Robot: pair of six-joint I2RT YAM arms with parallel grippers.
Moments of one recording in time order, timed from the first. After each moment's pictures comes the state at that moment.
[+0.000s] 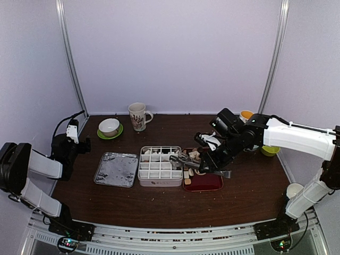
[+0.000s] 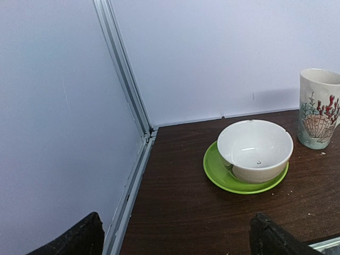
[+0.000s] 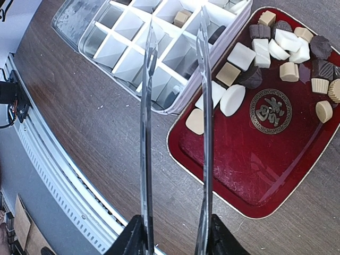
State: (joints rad) left arm 0.02 1.42 0.33 0.97 -0.11 0.19; right arm 0.83 1.48 1.23 -0.82 -0.23 0.28
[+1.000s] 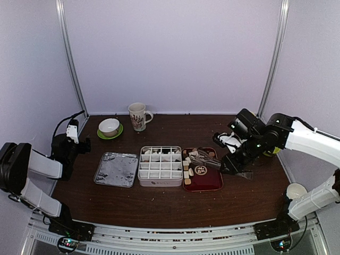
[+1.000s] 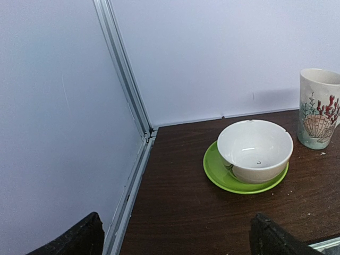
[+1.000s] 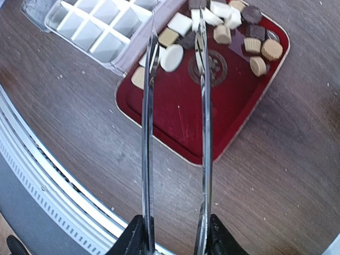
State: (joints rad) left arm 0.02 1.42 0.33 0.97 -0.11 0.19; right arm 0.83 1.28 1.17 -1.02 -0.03 0.22
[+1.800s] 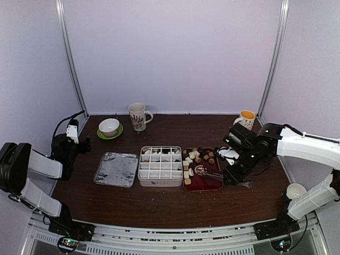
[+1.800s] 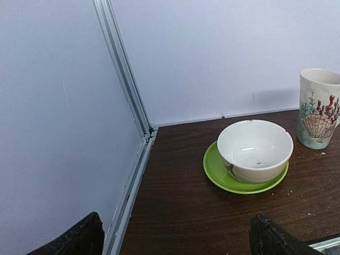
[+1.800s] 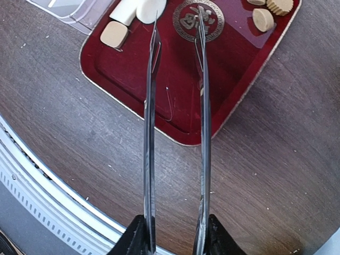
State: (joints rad) left arm 0.02 1.42 0.33 0.97 -0.11 0.19; right arm 0.83 1.32 1.05 -1.02 -0.02 0.21
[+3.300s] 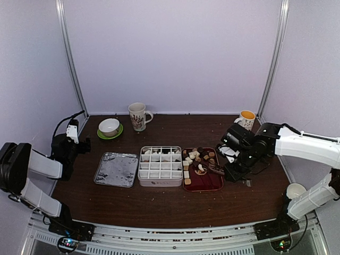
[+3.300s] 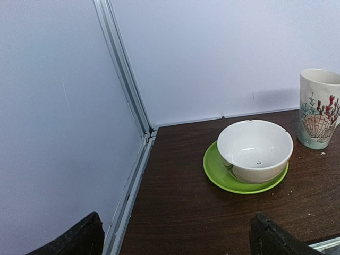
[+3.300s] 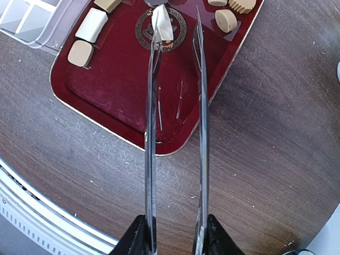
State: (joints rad) left arm 0.02 1.42 0.33 0.97 -0.11 0.19; right arm 0.84 1.34 1.06 -1.01 0.11 0.30
